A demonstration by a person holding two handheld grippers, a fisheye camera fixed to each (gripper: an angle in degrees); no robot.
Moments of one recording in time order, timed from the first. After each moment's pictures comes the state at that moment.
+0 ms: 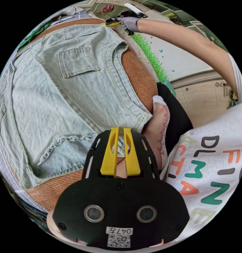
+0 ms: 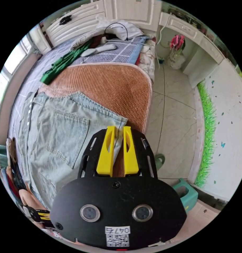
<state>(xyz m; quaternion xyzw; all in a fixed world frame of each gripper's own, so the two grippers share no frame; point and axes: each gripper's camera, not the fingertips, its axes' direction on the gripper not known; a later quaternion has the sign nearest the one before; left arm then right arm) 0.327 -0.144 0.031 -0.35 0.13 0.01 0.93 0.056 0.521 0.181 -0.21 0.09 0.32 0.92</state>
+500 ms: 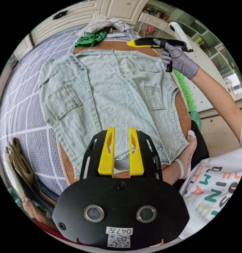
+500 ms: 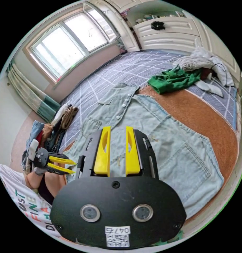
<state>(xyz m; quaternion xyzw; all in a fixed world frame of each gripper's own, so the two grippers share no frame) 0.172 -0.178 -0.067 -0.27 -0.09 -0.07 0.96 -0.128 0.317 0.241 -0.10 -0.22 0.10 0.96</state>
